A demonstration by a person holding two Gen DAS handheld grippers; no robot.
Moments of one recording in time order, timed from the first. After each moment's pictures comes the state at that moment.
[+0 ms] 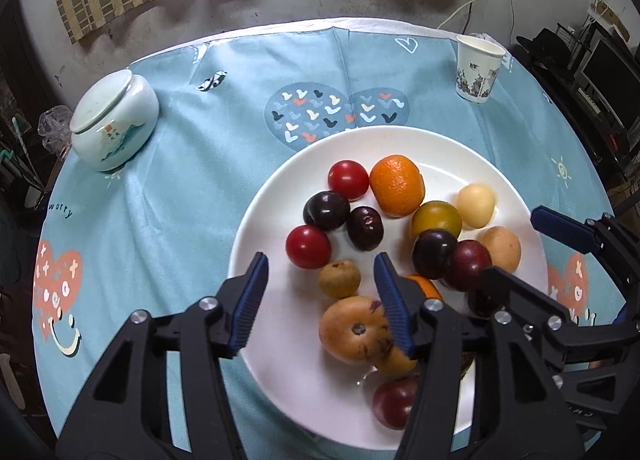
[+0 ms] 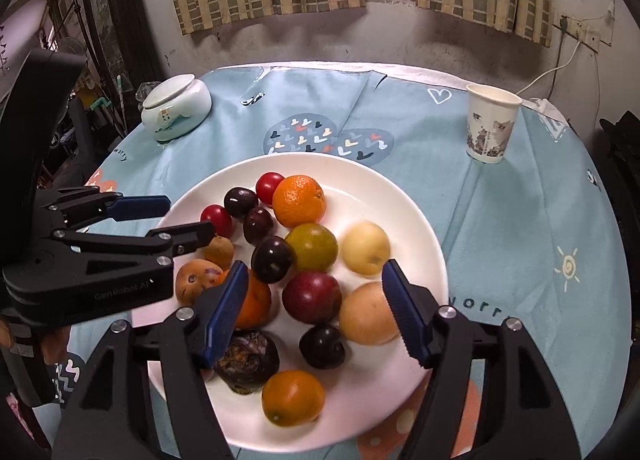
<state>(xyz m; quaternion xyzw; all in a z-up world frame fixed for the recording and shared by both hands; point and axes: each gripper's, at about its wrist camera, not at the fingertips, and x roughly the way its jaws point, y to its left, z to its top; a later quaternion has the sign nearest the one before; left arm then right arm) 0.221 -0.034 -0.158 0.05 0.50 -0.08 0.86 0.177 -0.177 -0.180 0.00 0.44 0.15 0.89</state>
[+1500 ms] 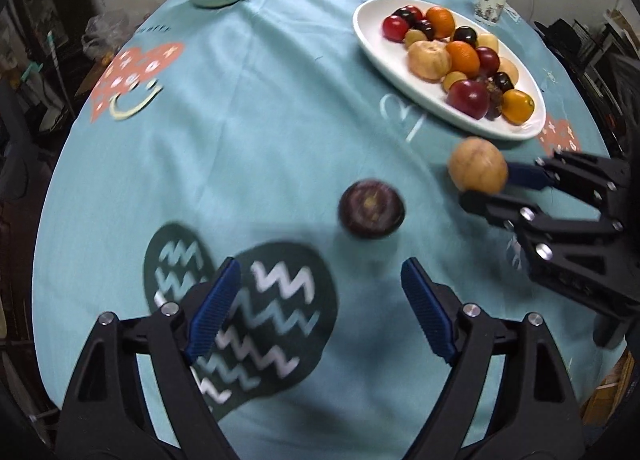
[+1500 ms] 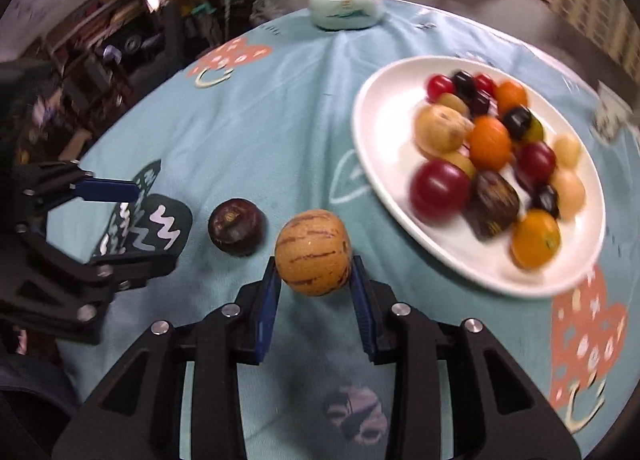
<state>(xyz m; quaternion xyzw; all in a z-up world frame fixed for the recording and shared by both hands) 0.016 0.077 -0.190 0.01 0.55 -0.04 0.83 0.048 -0.080 -0.214 -0.08 0.49 0.31 0.81</state>
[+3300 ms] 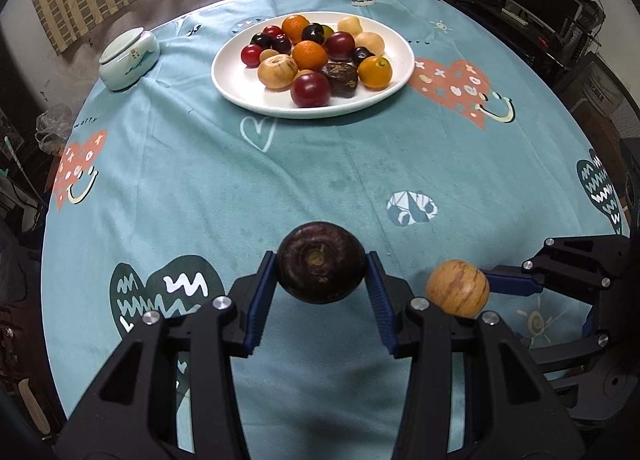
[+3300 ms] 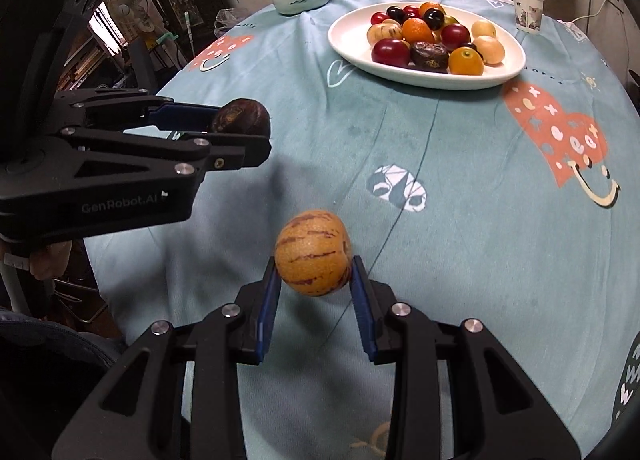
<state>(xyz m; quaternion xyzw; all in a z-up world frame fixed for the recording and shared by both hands) -0.040 -0.011 -0.160 0.12 0.51 -0.15 0.84 -0.087 -0.122 -0.211 0.00 0.52 0.24 0.82</state>
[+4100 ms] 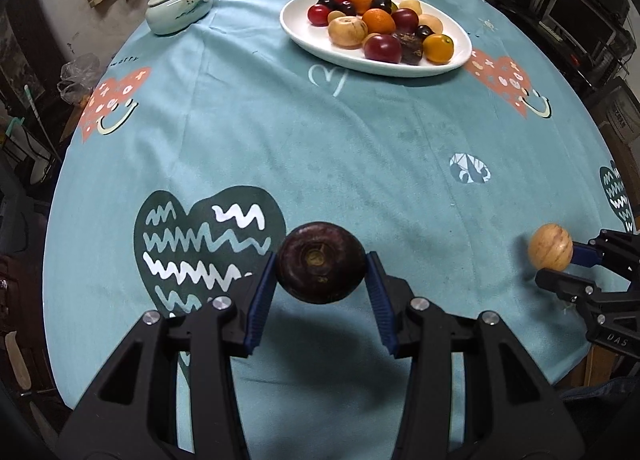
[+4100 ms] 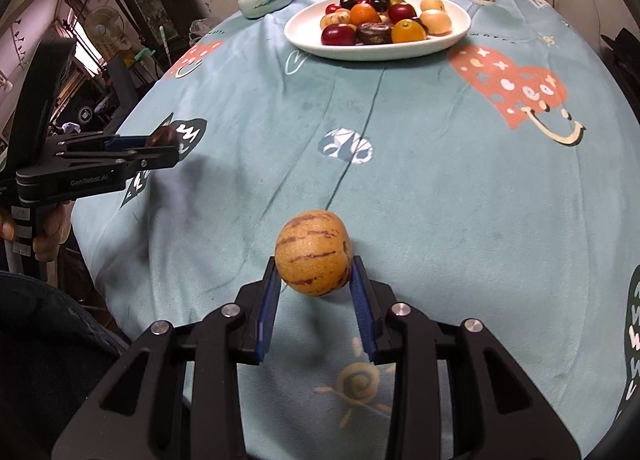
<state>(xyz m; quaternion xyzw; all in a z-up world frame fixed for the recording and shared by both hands) -0.055 0.048 -0.177 0.08 0.54 -0.10 0.83 -0.113 -0.157 -0.217 0.04 0.52 0.21 0.83</state>
